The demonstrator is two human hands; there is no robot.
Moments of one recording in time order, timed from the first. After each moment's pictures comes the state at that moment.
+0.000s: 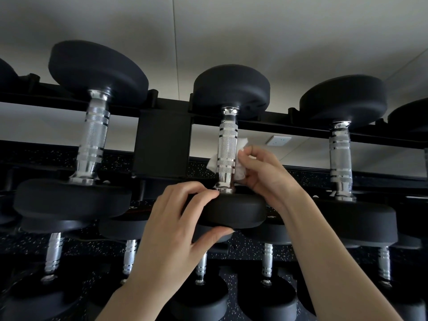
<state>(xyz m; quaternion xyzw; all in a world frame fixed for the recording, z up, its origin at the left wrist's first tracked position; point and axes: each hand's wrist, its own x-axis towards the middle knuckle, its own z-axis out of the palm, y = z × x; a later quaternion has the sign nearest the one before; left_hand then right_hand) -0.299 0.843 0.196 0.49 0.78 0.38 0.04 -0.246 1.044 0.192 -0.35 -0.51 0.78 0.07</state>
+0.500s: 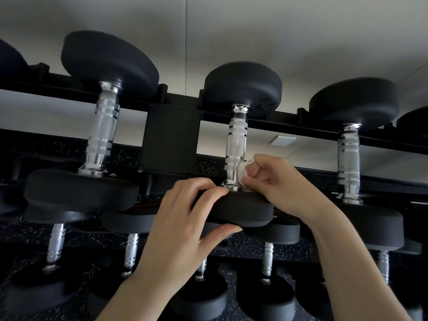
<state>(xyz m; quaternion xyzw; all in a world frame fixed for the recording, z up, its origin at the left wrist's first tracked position) -0.301 0.842 0.196 0.50 0.77 0.38 0.04 -0.227 1.035 0.223 -0.30 -0.82 0.49 -0.04</state>
